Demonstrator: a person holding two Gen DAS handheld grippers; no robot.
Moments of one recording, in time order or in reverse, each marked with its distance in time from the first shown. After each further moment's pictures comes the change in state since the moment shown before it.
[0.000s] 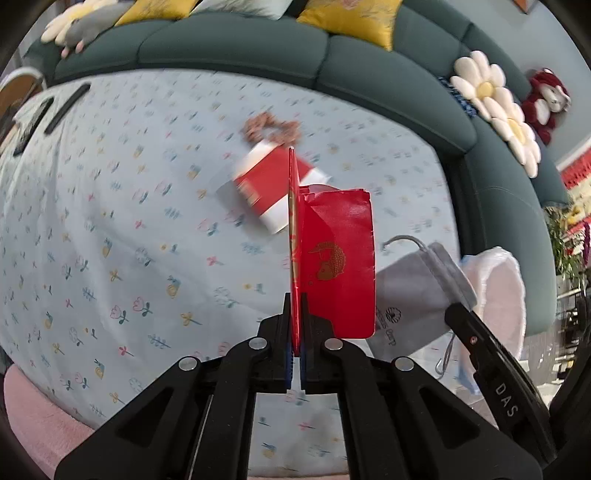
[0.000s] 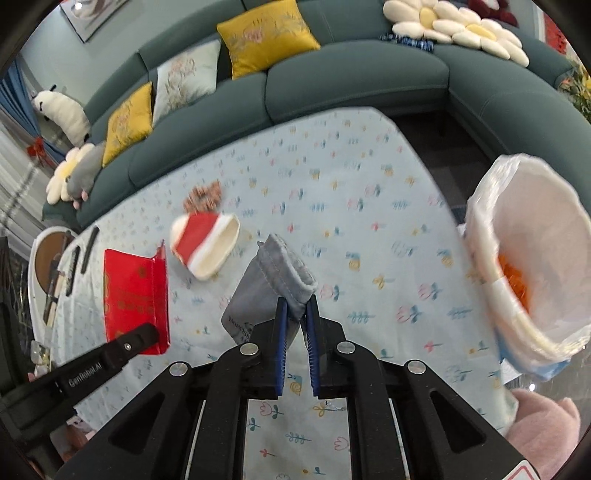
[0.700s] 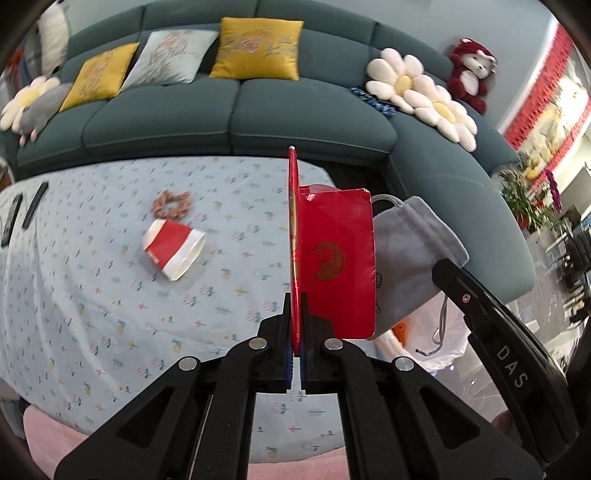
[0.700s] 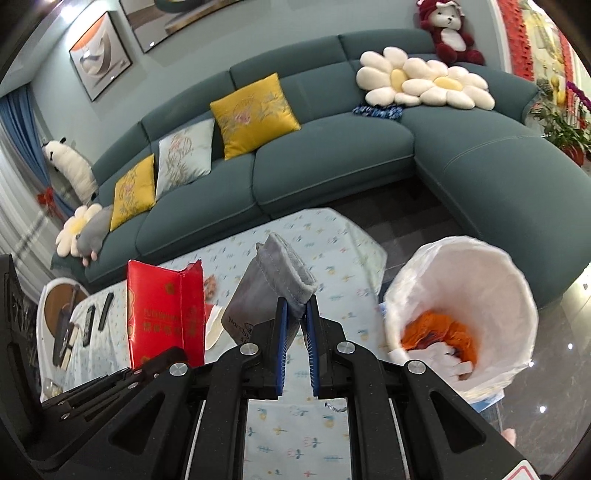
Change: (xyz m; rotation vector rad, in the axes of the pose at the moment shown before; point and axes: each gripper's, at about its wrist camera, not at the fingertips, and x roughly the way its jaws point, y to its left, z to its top) left arm -0.075 -0.140 -0.019 0.249 -0.141 -0.078; right arm -0.128 -0.062 0.040 0.043 -0.255 -0.005
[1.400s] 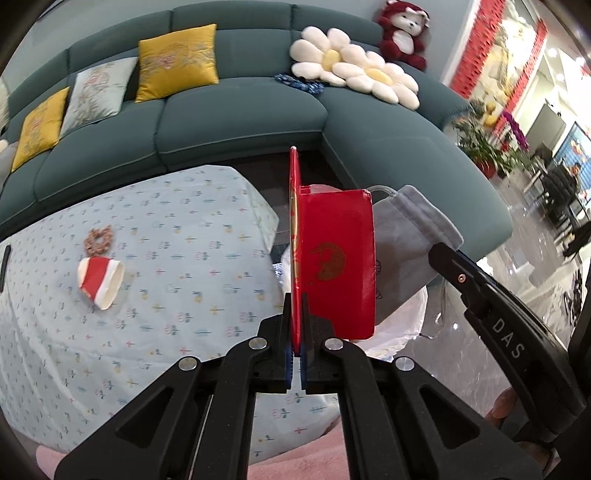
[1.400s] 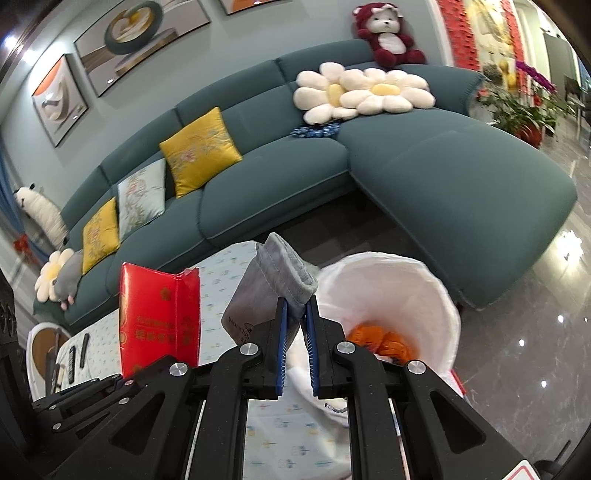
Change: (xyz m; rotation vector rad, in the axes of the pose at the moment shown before) left arm 0.025 -0.125 -0.011 0.227 0.037 -0.078; right arm -0.044 -0.114 0.008 0.139 -0.079 -0.113
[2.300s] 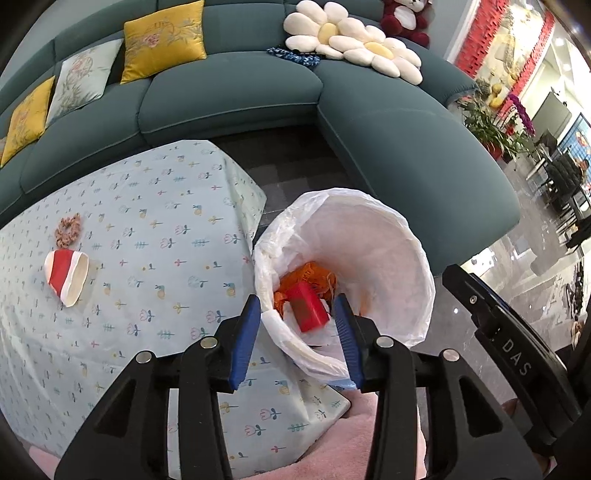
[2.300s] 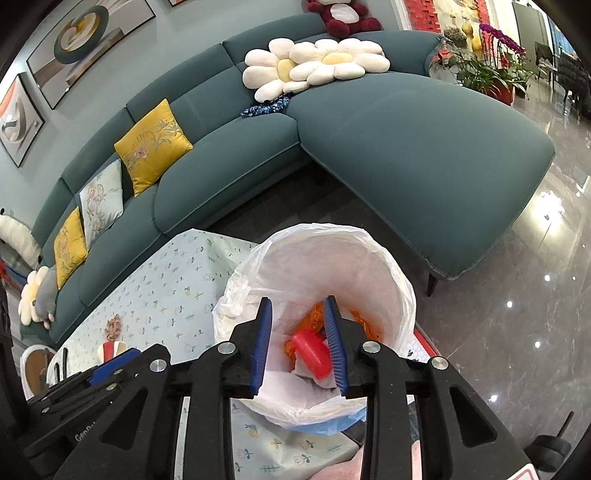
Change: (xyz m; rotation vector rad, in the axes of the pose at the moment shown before) left arm 0.060 -0.023 0.004 -0.013 0.081 0.002; right arm 0.043 -0.068 -0.010 0.106 0.084 -0.084
